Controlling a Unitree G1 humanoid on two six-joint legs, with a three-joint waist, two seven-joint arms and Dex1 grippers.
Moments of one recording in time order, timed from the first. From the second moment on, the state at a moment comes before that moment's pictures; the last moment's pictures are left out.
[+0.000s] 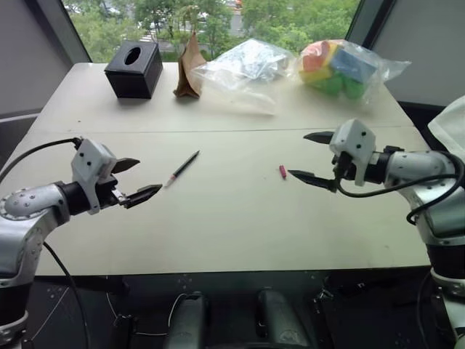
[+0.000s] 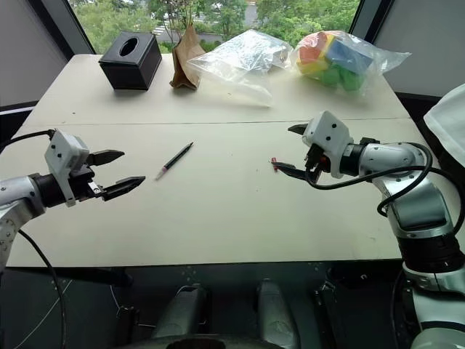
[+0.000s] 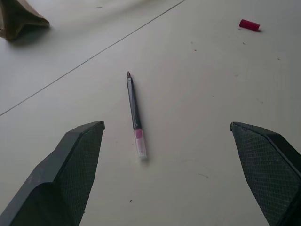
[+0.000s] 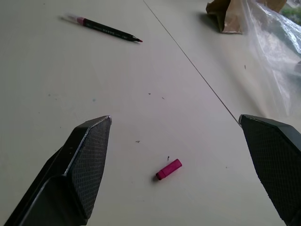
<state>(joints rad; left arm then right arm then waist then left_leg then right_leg) -0.15 0.87 0.29 -0.32 -0.53 0.62 -0.84 -0.48 -0.83 -0.01 -0.23 0.29 0.43 0.93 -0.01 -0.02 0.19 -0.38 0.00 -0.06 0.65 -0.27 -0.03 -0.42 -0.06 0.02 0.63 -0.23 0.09</state>
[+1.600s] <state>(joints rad) -0.78 0.47 -0.02 0.86 -0.11 0.07 -0.78 -0.40 -0.78 -0.02 -0.35 0.28 0.45 0.76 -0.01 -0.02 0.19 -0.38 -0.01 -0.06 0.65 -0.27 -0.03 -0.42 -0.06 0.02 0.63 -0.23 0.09</state>
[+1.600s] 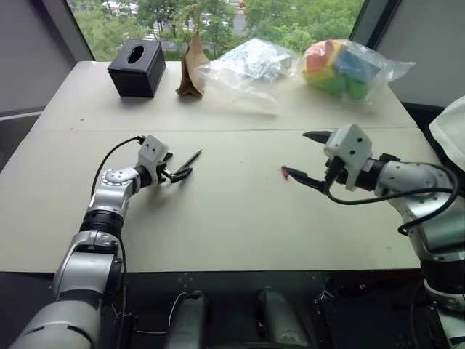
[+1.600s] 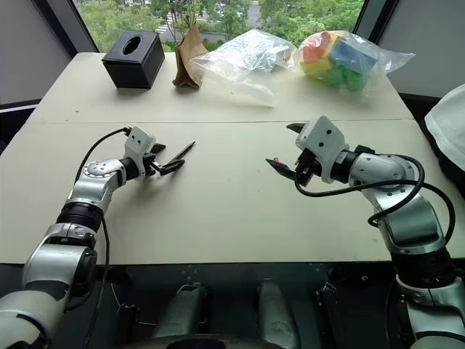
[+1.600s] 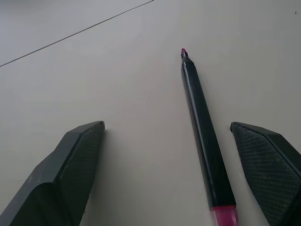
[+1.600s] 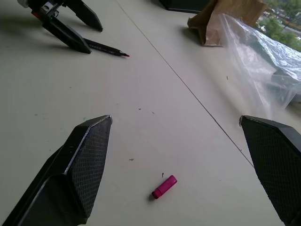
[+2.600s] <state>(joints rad) -0.64 0.47 0.00 0.61 -0.15 0.17 -0.89 -0.38 -0.69 -0.01 -0.31 0.26 0.42 0.71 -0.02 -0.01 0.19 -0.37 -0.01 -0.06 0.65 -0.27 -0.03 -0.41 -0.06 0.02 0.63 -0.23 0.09</state>
